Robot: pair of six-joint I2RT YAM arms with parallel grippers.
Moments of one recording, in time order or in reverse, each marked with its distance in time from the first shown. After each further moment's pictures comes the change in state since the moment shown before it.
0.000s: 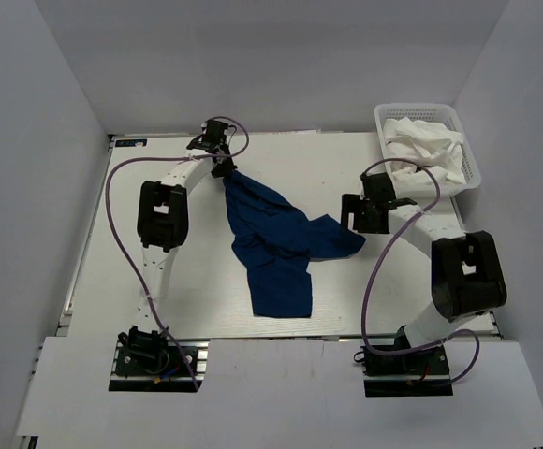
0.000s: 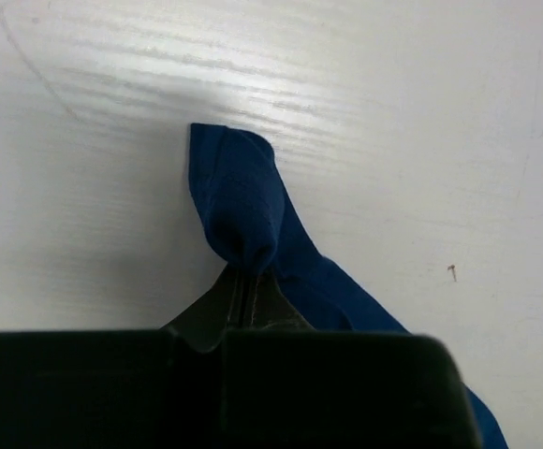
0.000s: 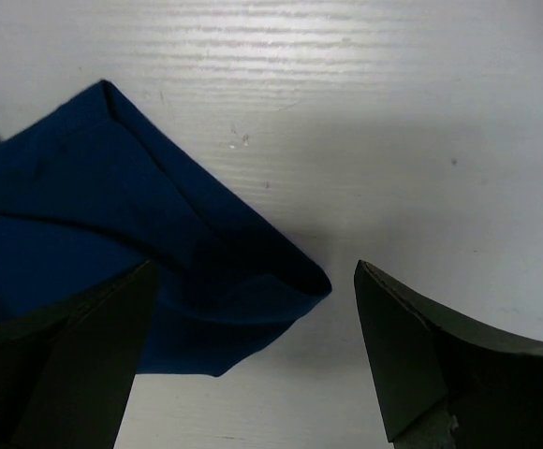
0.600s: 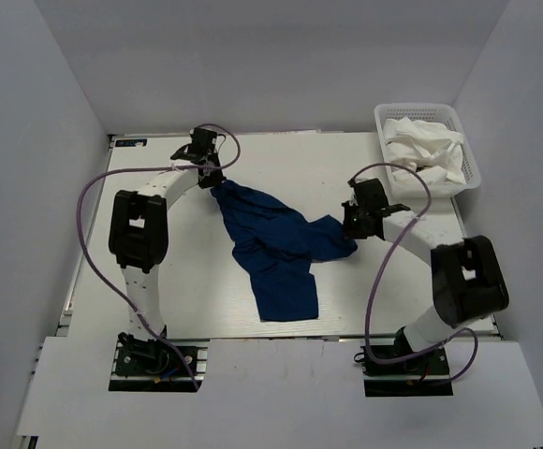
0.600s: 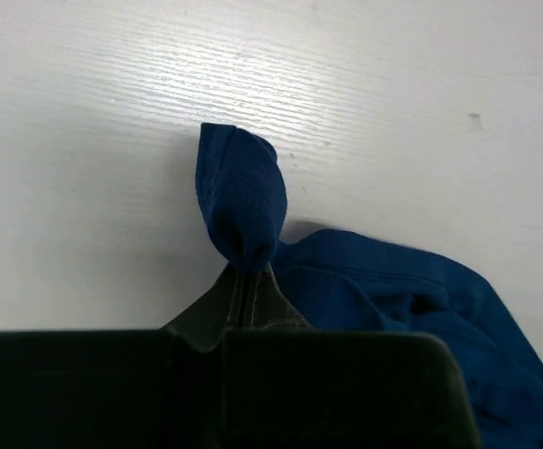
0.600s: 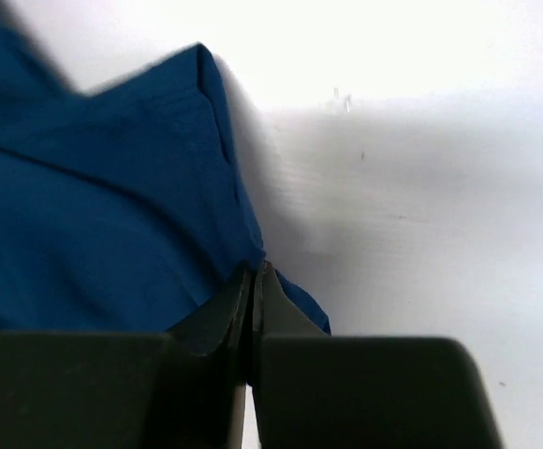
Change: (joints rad) left arm 0.001 -0.375 -0.486 0.116 -0.023 0.047; right arm 0.076 0.018 -0.050 0.030 -0.081 0.017
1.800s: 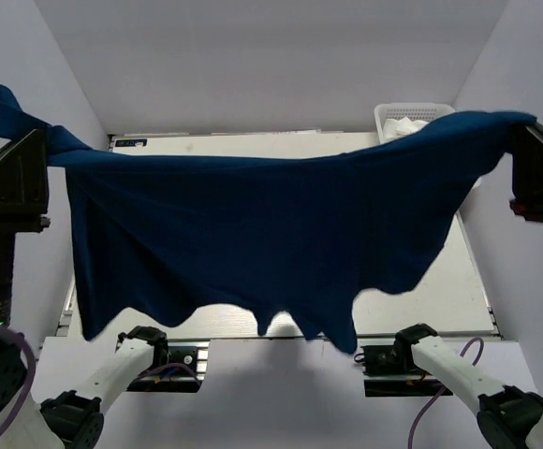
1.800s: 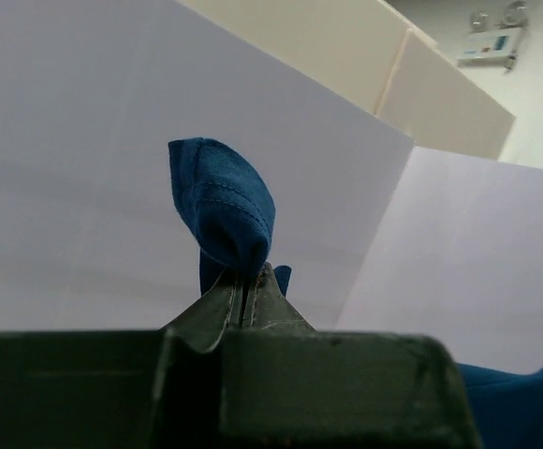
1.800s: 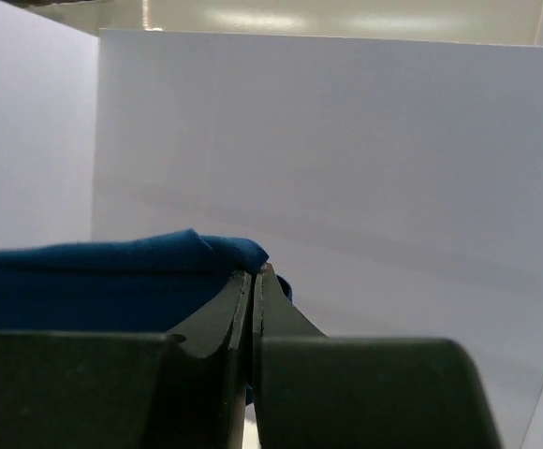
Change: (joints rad) left arm 0.006 -1.277 0.359 -0.060 0.093 -0.016; right arm 0.027 -0.777 1.023 -0.146 -0.123 -0.314
